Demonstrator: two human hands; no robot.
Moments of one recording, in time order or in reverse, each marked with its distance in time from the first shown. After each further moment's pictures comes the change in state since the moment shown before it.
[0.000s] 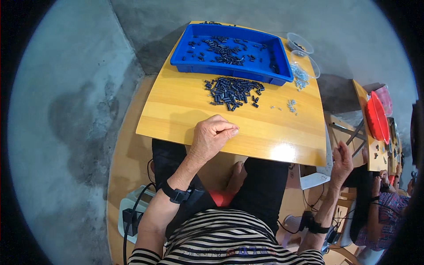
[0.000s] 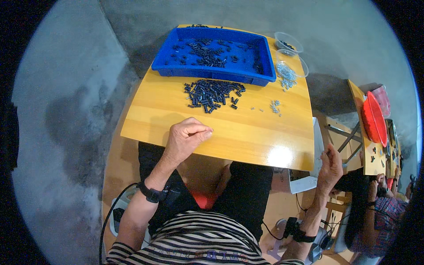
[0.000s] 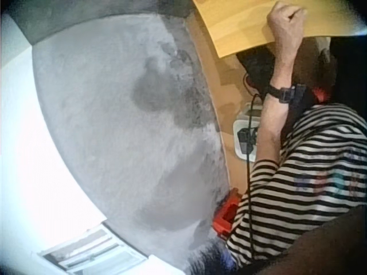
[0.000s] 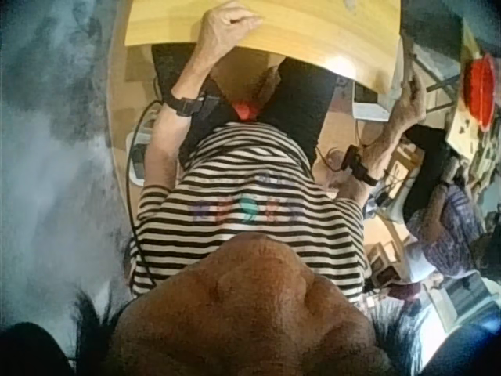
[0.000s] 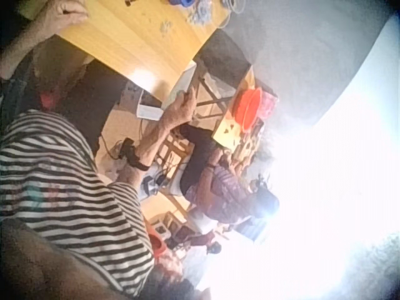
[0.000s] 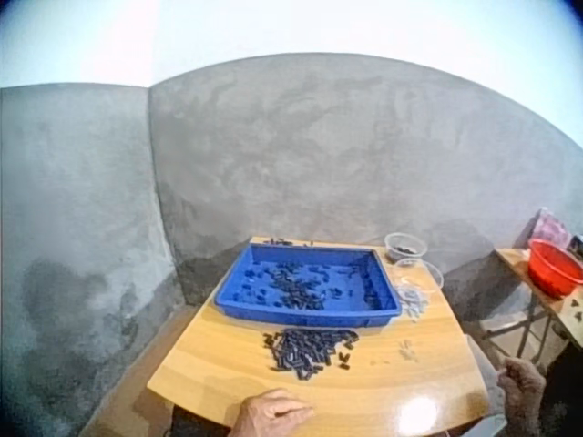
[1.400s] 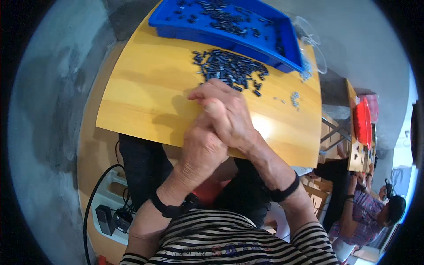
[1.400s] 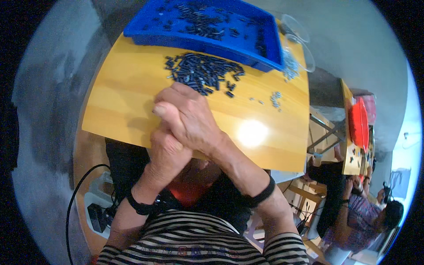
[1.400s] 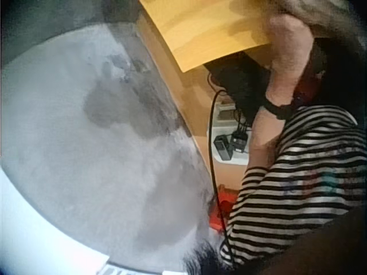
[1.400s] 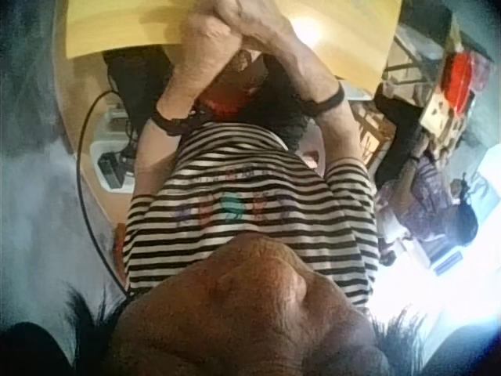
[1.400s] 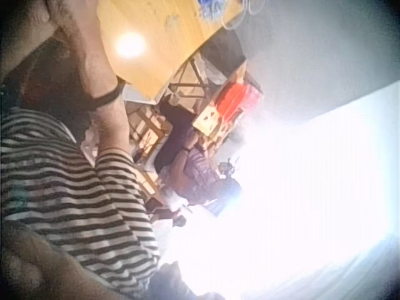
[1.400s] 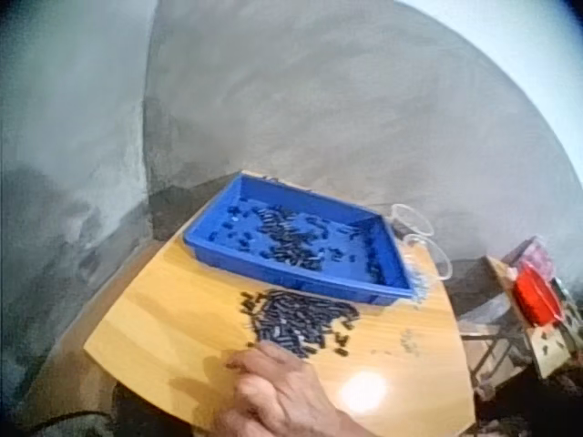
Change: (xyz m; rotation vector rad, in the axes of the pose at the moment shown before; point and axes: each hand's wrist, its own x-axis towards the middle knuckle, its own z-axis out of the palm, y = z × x) left_hand -0.009 -0.001 0.017 0.266 0.205 0.166; right_hand -0.018 -0.210 0.263 0.438 -0.825 -0.660
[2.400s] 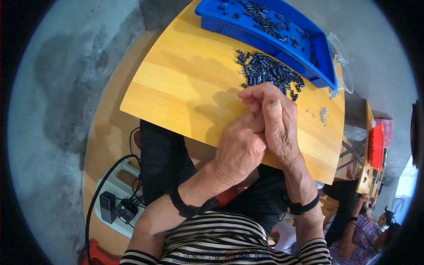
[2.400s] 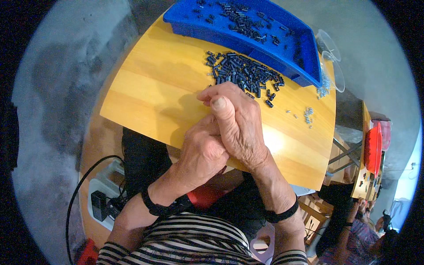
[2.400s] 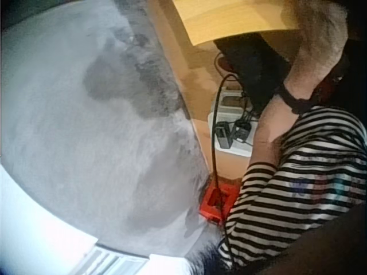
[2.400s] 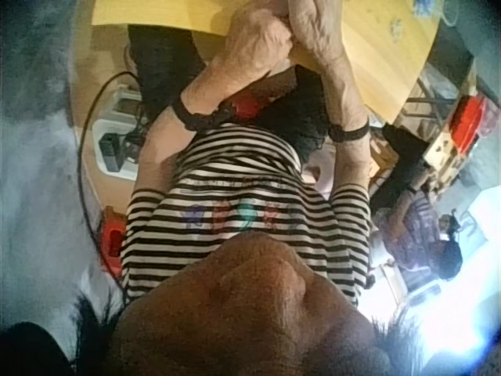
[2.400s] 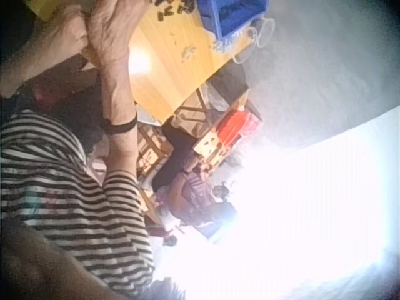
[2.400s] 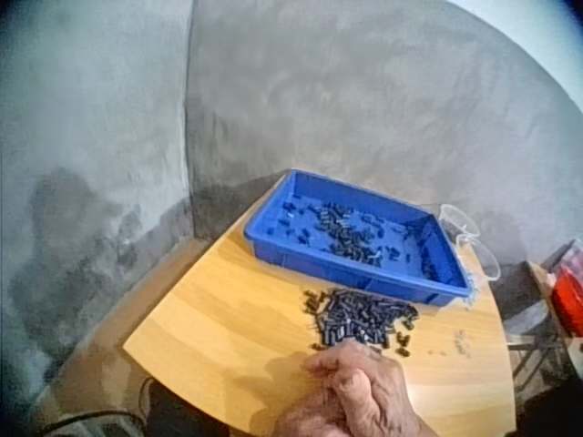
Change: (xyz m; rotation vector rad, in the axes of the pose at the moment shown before) left_hand 0.001 -0.011 0.002 -0.057 0.007 0.131; right_hand -0.008 -0.001 -0.001 0.099 0.051 0.256
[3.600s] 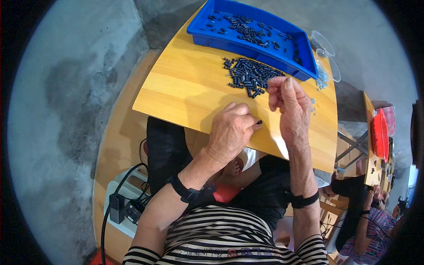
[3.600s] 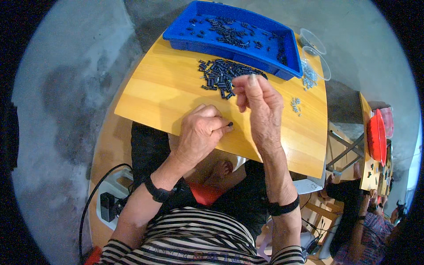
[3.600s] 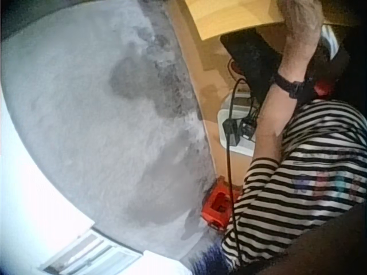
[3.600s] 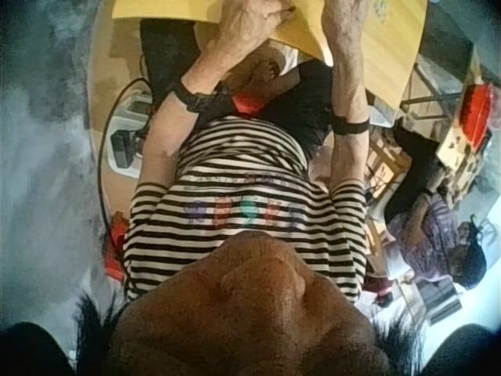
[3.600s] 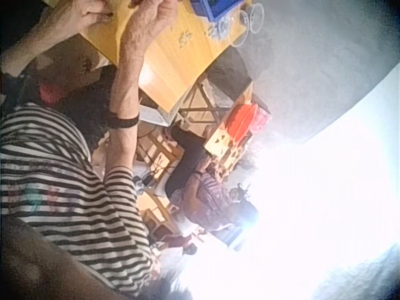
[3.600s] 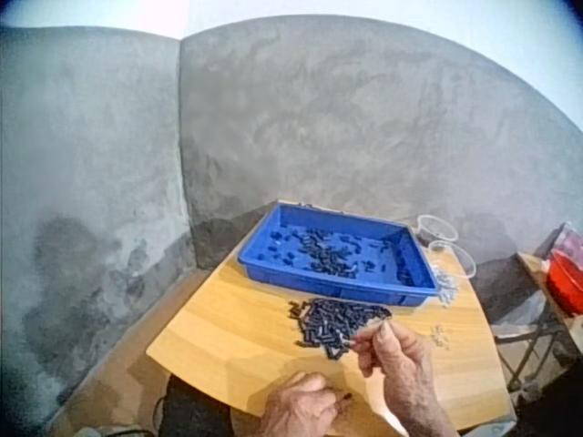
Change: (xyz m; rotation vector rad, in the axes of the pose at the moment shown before) left_hand 0.003 0.009 -0.001 0.173 -0.107 -0.045; right_hand -0.024 -0.011 -0.040 0.462 0.341 0.216
